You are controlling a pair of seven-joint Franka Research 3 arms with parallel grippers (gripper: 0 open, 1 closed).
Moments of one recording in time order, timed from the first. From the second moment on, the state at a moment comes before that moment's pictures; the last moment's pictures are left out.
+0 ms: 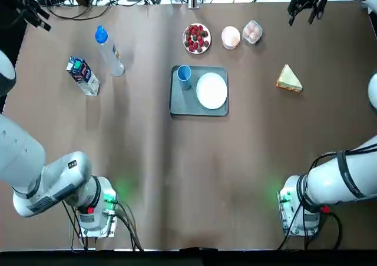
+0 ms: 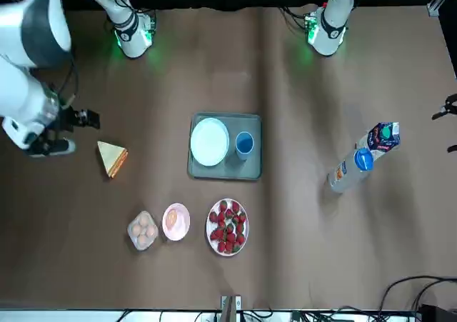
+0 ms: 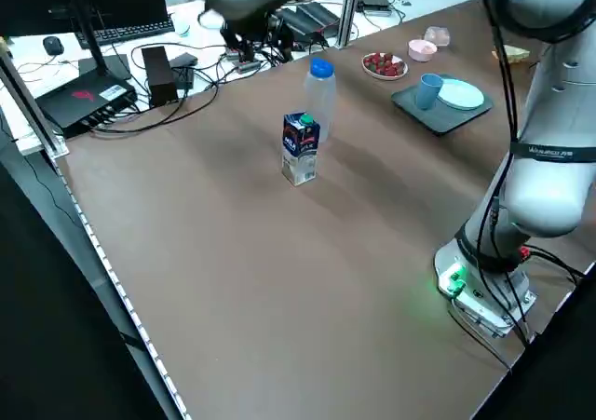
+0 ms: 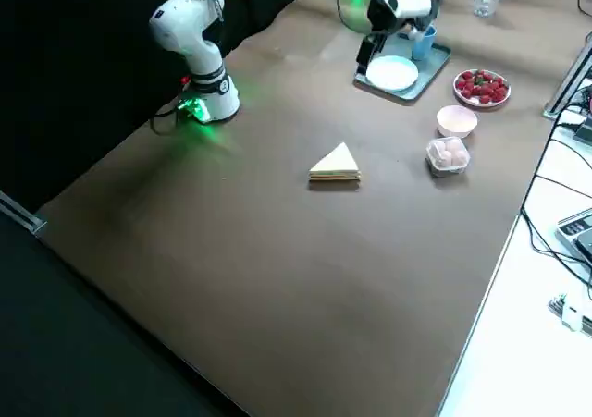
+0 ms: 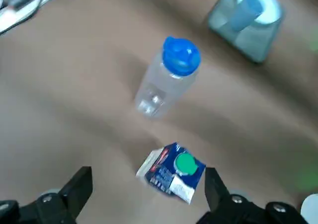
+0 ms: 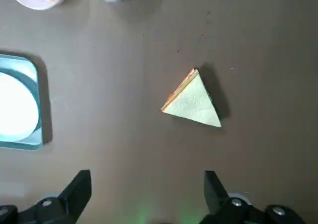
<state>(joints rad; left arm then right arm) 0.46 0.27 0.06 -1.58 -0.51 1.57 1.59 0.10 0.13 -0.03 -1.71 0.02 1.62 -0.01</state>
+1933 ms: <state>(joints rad) 0.71 0.72 0.06 -1.57 -0.79 1.26 2.61 -0.18 0.60 -0.04 -1.73 0.19 1.83 -0.84</state>
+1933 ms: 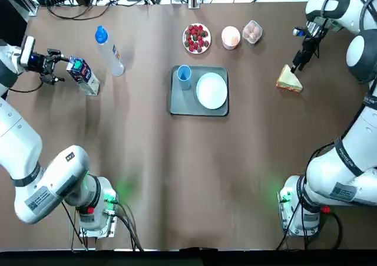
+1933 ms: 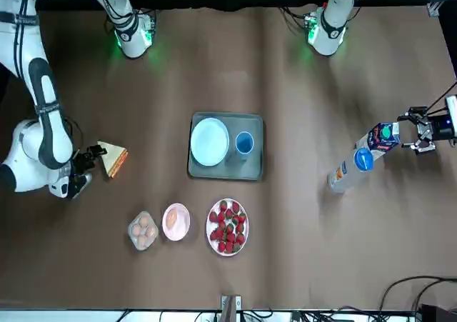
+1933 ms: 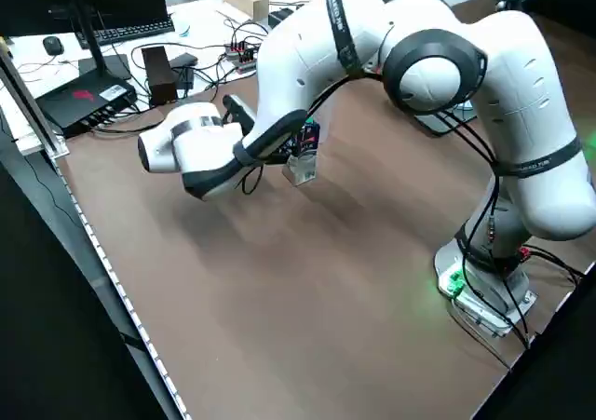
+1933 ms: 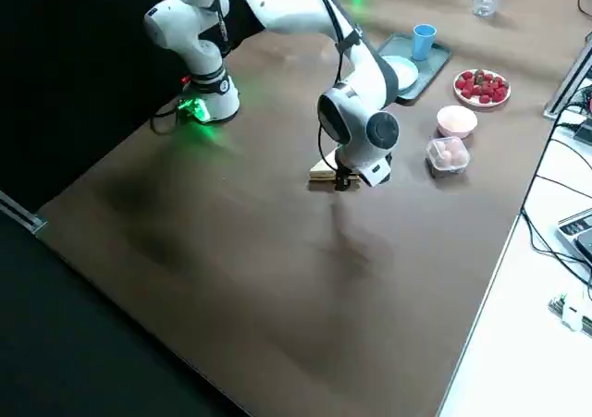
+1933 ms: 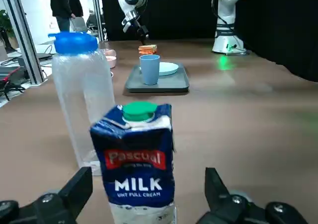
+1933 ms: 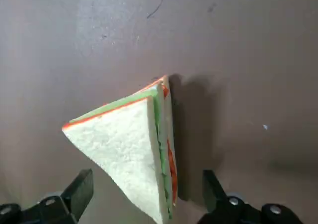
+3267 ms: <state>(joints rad) 0.68 0.86 0.06 -1.57 -0.87 1.30 2.62 -0.12 0.64 -0.02 -1.71 0.20 1.79 -0.72</state>
